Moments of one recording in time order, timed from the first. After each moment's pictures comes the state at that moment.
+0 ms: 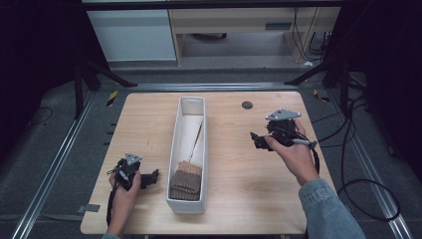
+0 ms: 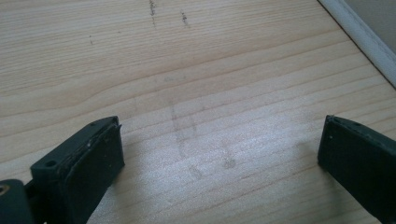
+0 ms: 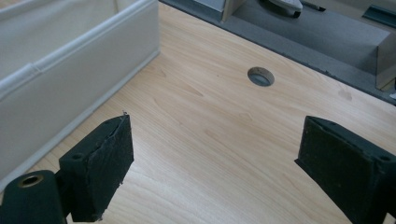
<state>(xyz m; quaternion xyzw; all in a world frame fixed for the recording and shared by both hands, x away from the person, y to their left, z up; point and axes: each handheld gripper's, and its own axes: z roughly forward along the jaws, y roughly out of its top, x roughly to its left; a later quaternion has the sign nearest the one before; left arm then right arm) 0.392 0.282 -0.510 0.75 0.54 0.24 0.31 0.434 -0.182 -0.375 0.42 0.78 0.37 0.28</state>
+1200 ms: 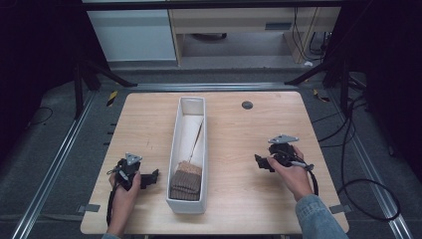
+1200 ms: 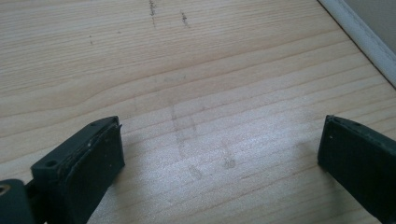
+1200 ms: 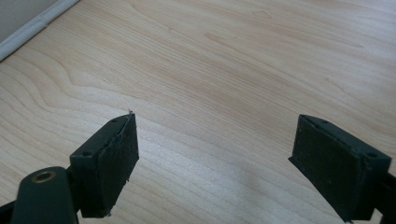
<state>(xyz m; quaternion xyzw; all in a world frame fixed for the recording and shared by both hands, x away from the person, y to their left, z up) 0.392 0.282 -0.510 0.75 0.54 0.24 0.31 0.429 -0.201 -0.475 0.48 0.78 0.34 0.22</state>
